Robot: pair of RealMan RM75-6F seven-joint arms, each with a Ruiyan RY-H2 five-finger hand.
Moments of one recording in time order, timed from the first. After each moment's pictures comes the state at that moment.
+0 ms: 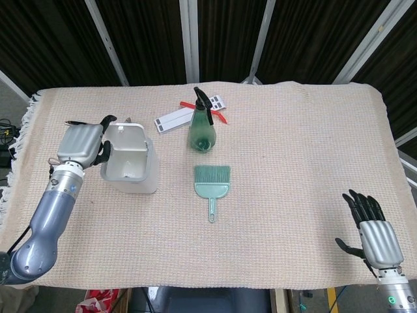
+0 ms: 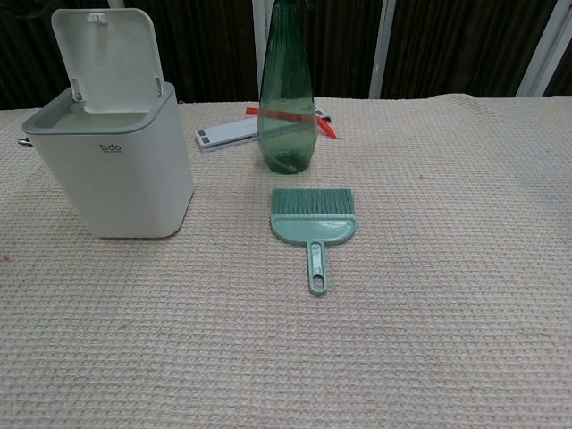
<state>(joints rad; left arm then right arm) -0.97 -0.92 -0.40 -2.10 0.15 1.12 0.79 0.08 -1.12 0.02 -1.63 -1.56 1.46 0.03</state>
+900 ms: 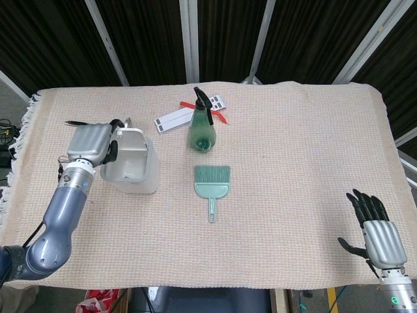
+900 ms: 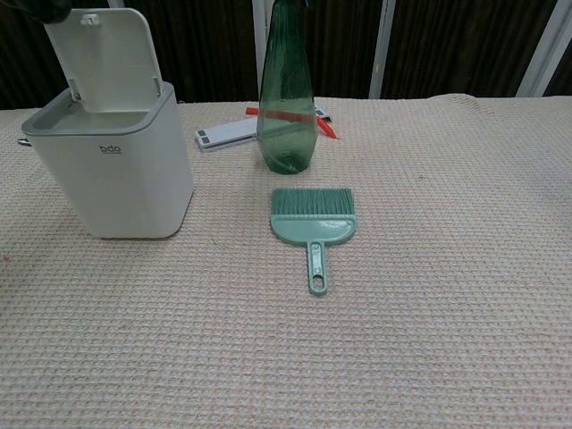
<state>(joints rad) -1.10 -0.93 -0.36 -2.10 0.01 1.15 0.82 0.08 -1.11 0.02 -1.64 -1.55 1.46 0.05</state>
